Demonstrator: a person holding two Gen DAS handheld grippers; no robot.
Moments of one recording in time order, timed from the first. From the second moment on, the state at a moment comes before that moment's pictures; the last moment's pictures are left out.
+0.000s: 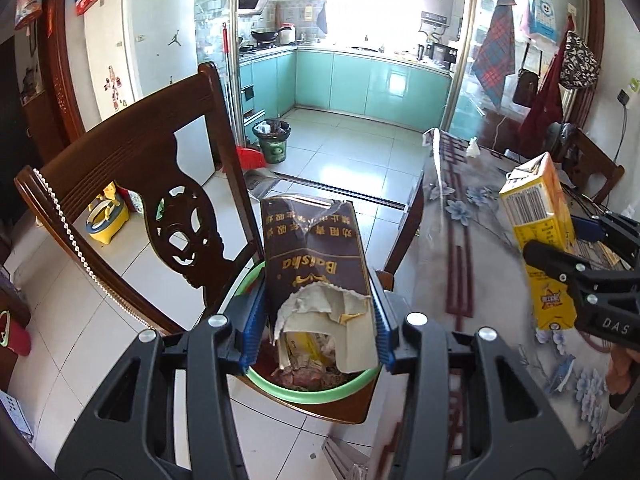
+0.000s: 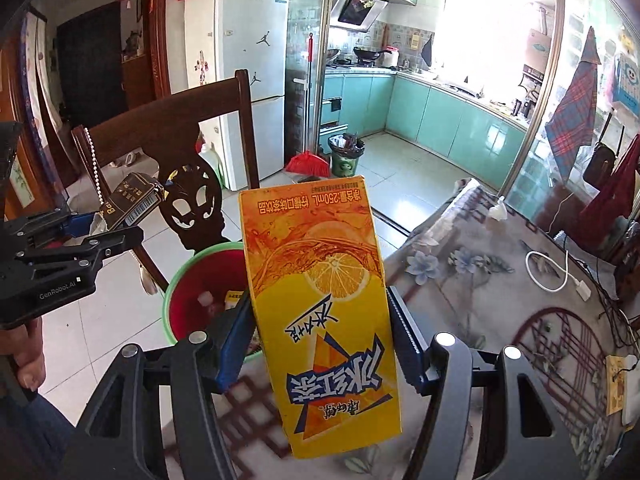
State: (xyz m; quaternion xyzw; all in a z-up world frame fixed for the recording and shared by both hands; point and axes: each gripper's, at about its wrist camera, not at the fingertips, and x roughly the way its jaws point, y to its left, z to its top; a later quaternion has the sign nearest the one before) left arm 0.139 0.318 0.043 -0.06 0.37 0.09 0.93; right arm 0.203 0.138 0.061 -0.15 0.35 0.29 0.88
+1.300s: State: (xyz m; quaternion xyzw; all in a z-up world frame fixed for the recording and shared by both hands) left arm 0.158 0.402 0.048 -0.10 0.30 0.24 0.92; right arm 0.232 0.243 -0.012 -0.17 0.39 0.34 0.84
